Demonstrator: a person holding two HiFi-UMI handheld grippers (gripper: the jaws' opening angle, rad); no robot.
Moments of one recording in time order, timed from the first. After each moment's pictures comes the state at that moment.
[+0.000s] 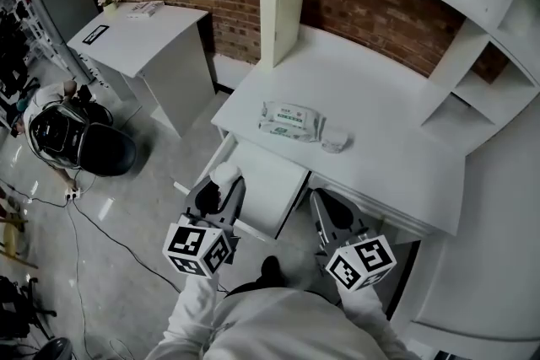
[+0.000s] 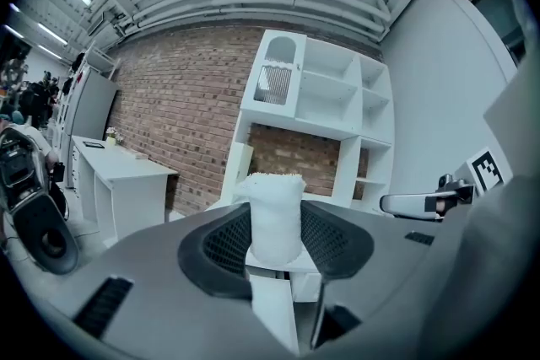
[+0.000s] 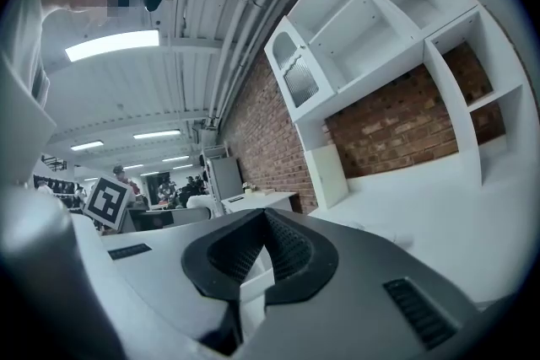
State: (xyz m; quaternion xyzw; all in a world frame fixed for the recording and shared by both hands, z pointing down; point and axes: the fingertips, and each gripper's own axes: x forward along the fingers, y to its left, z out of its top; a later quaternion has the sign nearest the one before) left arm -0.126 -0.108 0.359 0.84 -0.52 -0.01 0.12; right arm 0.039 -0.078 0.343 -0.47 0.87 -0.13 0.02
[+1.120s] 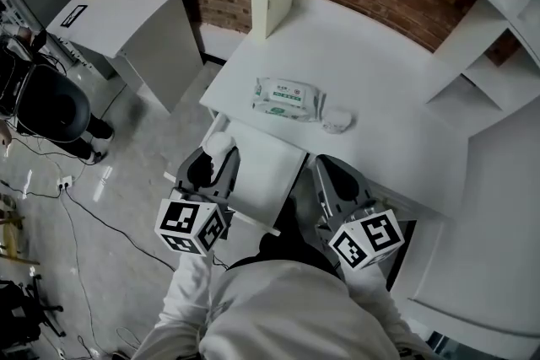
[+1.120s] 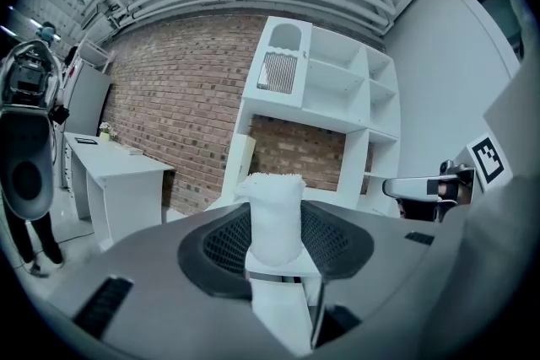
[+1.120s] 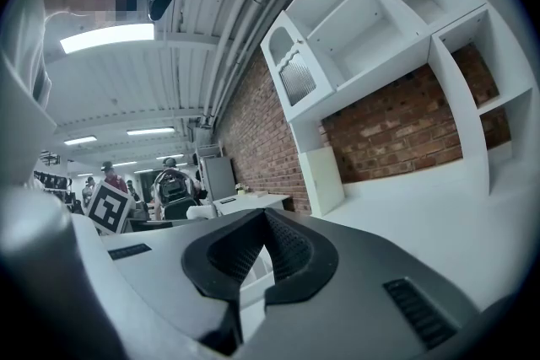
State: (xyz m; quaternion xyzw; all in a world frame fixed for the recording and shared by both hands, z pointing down) left arm -0.130 -0.170 0.380 0.85 -0.51 0.01 0.13; right arm 0.037 -0.137 0.341 -0.49 0.87 -0.12 0.01
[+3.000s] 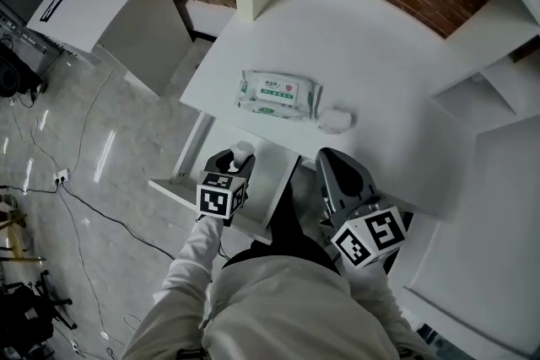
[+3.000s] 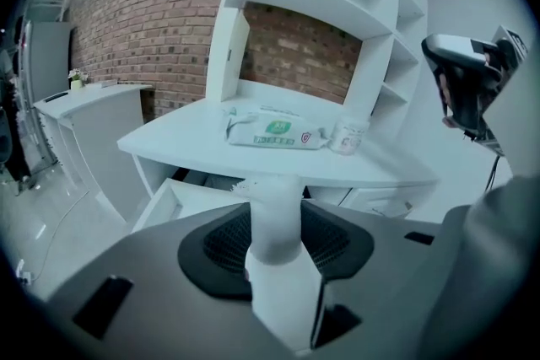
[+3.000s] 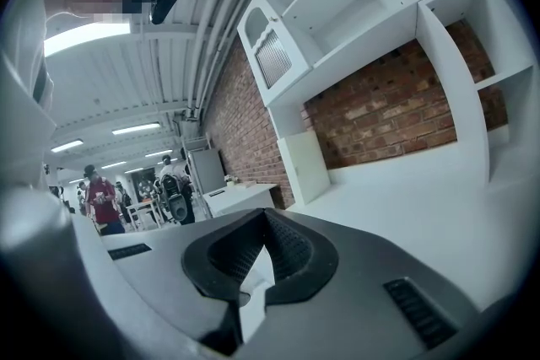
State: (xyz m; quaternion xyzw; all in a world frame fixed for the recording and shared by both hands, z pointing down) left arm -0.060 -0.234 0.597 0.84 -0.42 0.24 0.26; right arm 0.074 -0.206 0.379 -0.50 0.85 -0.17 -0.01
